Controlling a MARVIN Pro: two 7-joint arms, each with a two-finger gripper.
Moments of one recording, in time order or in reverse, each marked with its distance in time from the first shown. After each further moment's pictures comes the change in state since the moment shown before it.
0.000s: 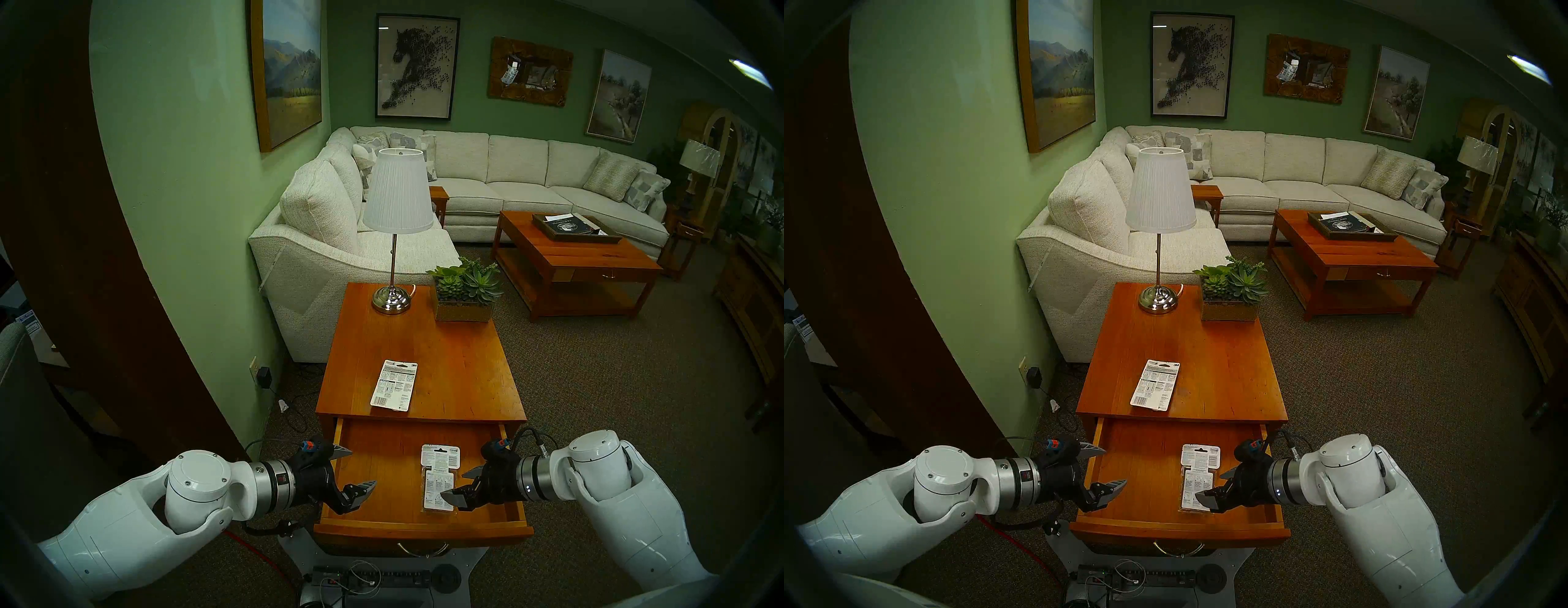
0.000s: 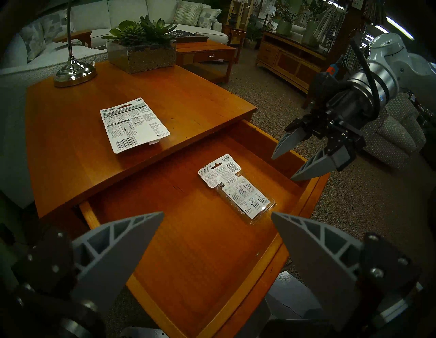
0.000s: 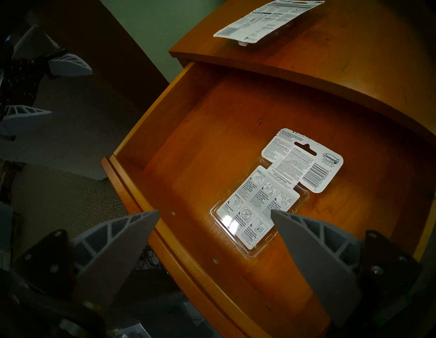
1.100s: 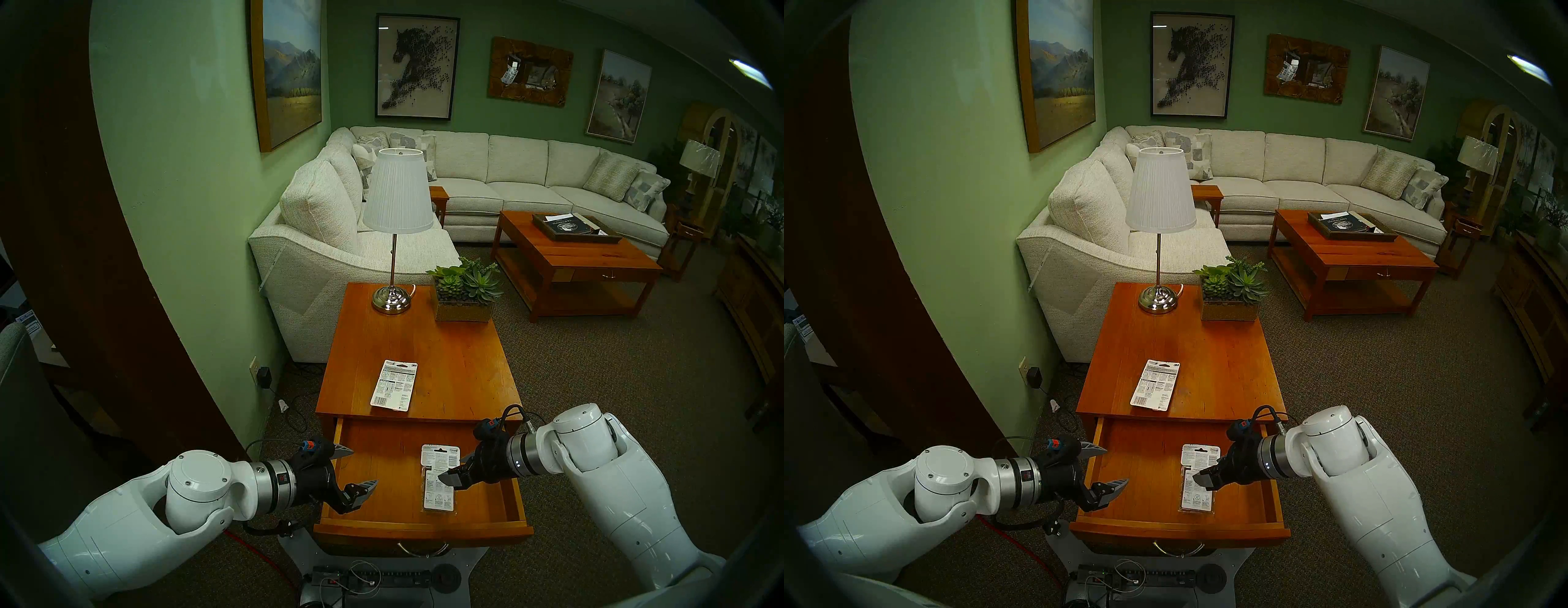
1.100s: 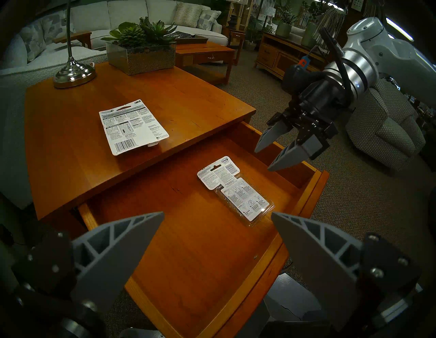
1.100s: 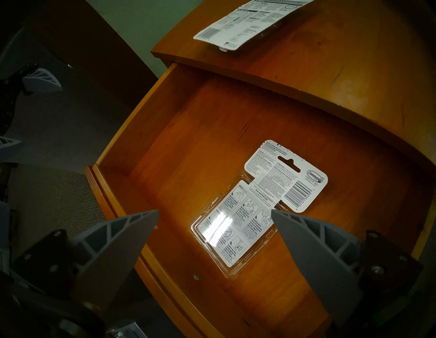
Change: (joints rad) left arm 0.000 -0.005 -0.001 -0.001 -0.001 -0.002 -0.003; right arm 0.171 -0.019 -0.087 0.097 -0.060 0.098 0.018
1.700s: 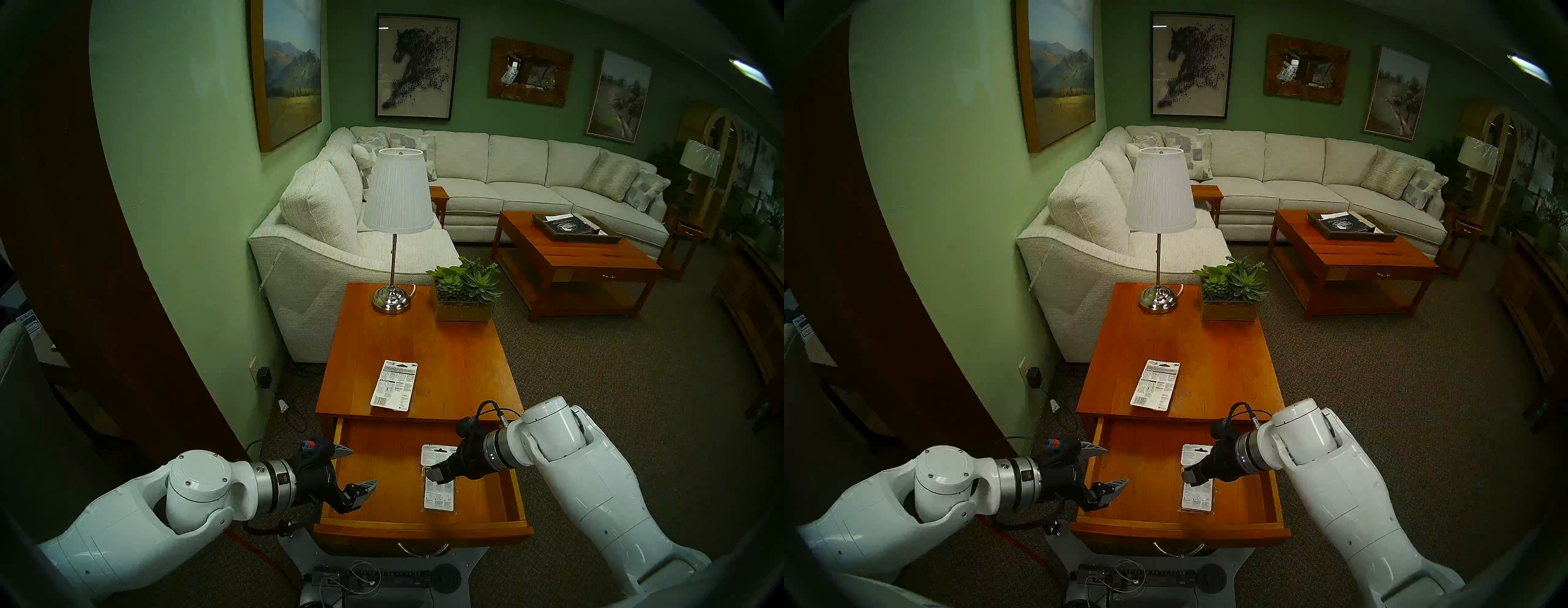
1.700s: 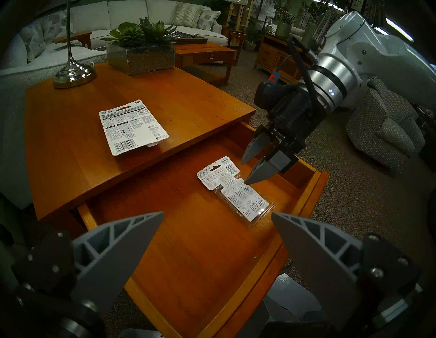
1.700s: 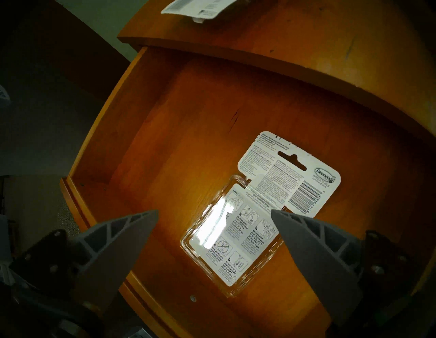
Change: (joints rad) left arm 0.000 -0.001 0.000 0.000 0.000 0.000 -0.001; right arm 0.111 -0.099 -0.050 0.108 -0.053 0.117 -0.106
